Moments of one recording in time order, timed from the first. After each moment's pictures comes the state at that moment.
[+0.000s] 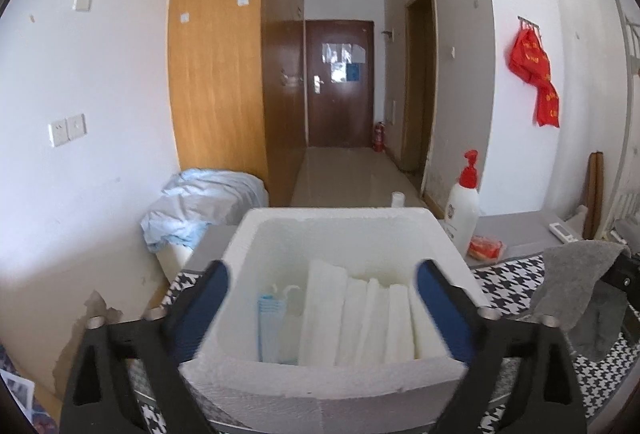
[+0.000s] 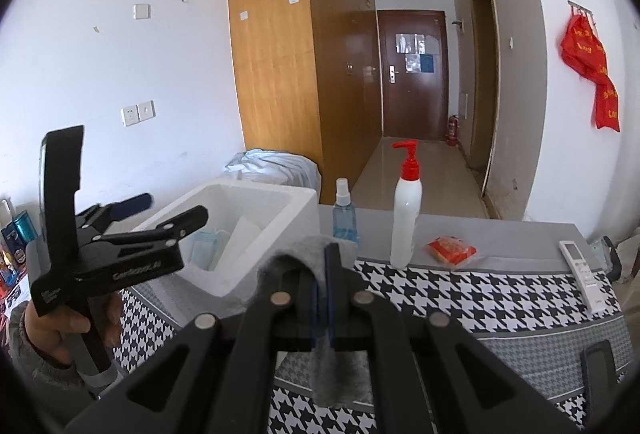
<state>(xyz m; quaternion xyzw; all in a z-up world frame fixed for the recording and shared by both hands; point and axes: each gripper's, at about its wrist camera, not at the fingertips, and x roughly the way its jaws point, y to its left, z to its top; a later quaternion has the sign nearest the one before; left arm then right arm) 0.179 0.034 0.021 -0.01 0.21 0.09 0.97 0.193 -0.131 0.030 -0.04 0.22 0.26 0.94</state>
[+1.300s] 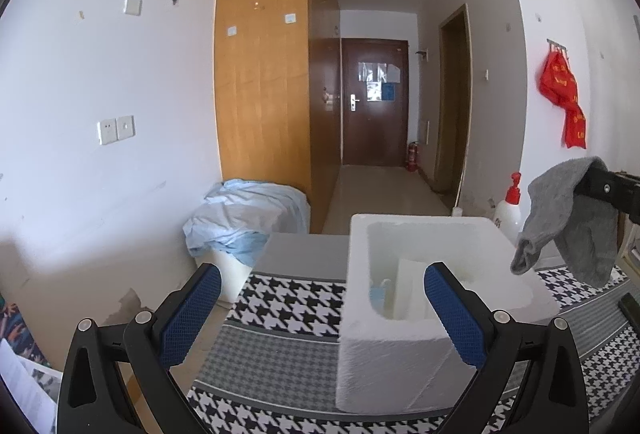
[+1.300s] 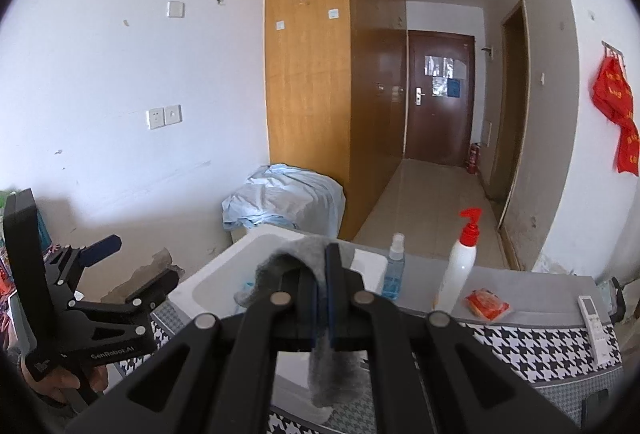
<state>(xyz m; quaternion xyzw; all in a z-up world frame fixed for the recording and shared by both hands) 0.129 0.094 0.029 -0.02 0.18 0.14 0.97 0.193 -0.052 0.070 -0.07 0.19 0.31 0.93</state>
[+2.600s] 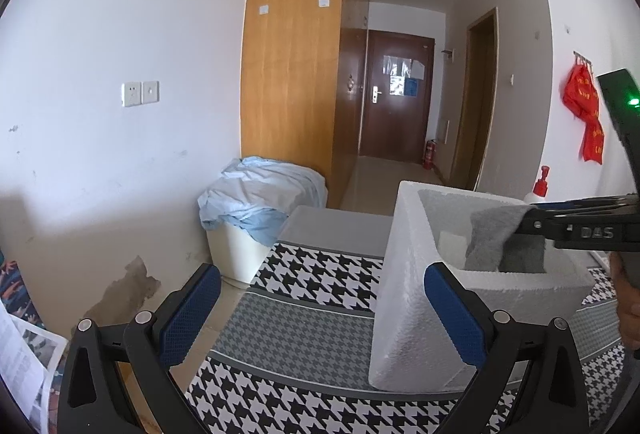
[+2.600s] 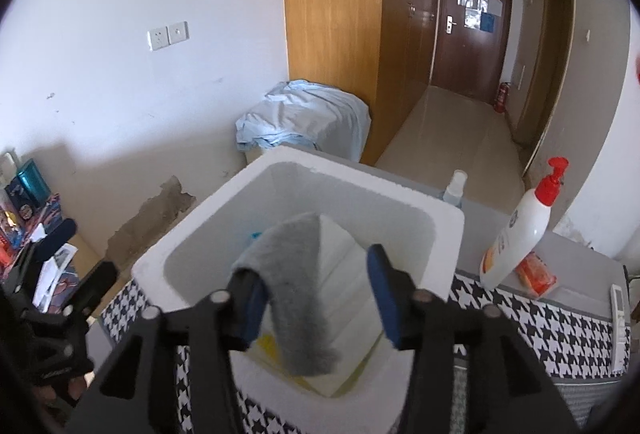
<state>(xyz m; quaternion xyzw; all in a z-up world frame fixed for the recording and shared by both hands) 0.109 0.131 -0.002 -0.07 0.19 0.17 0.96 0.246 0.003 0.020 -0.12 0.33 0.33 0.88</state>
